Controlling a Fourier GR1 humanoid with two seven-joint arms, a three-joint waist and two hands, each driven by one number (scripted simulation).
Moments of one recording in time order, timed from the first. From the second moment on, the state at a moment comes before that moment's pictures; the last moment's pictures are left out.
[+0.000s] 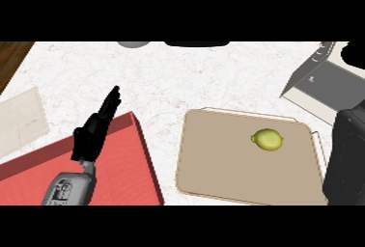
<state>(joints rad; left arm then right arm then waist) -0.18 0.07 -0.02 -1.42 -0.15 -0.01 0.01 -0.75 -0.12 -0.16 -1.87 1.68 0.02 1.04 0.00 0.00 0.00</state>
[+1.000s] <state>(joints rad) -0.18 0.07 -0.02 -1.45 -0.16 -0.03 0.03 -0.74 -0.38 -0.31 -1.50 1.59 -0.22 0.87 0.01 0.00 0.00</state>
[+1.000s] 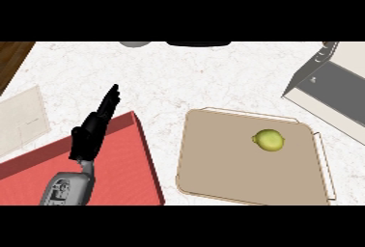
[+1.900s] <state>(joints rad) -0.18 0.06 -0.01 -1.43 -0.16 -0.02 0.02 -0.69 -0.50 -0.46 -1.27 1.26 -0.61 0.70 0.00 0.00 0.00</state>
